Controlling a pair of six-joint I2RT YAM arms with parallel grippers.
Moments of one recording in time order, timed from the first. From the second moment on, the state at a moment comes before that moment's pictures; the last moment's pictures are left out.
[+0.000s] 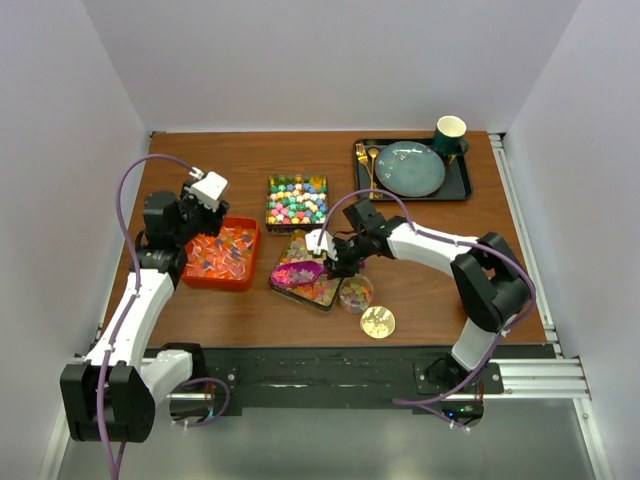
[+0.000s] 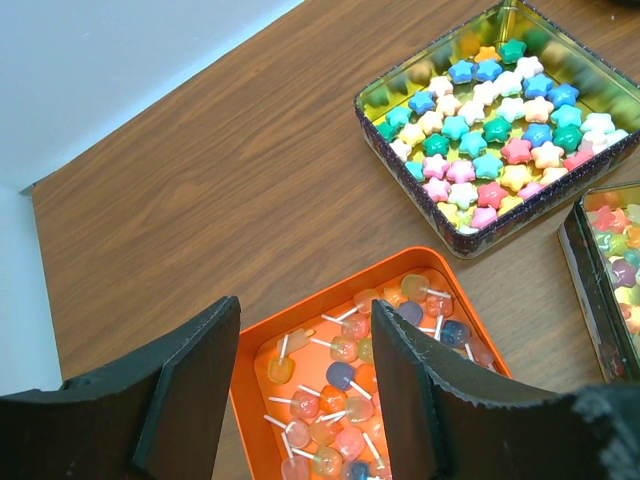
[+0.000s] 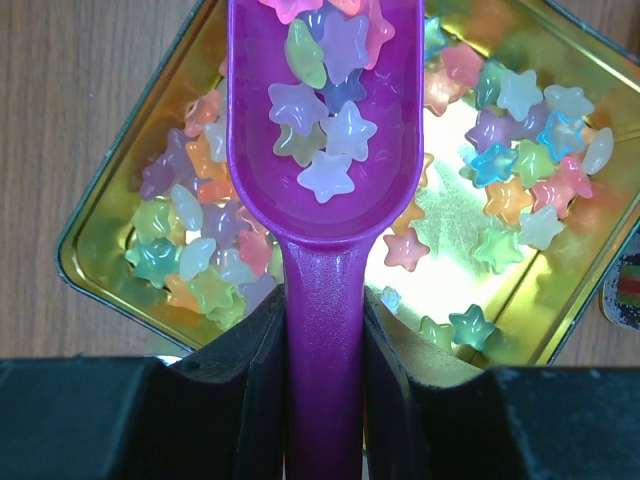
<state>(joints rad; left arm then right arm) -0.01 1.02 0.72 -0.04 0.31 0.42 0.65 1.73 1.06 -0.37 -0.66 -0.89</state>
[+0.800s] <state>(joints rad) -0.01 1.02 0.77 -0.07 0.30 0.44 0.57 1.52 1.04 -0.06 -0.69 -0.43</state>
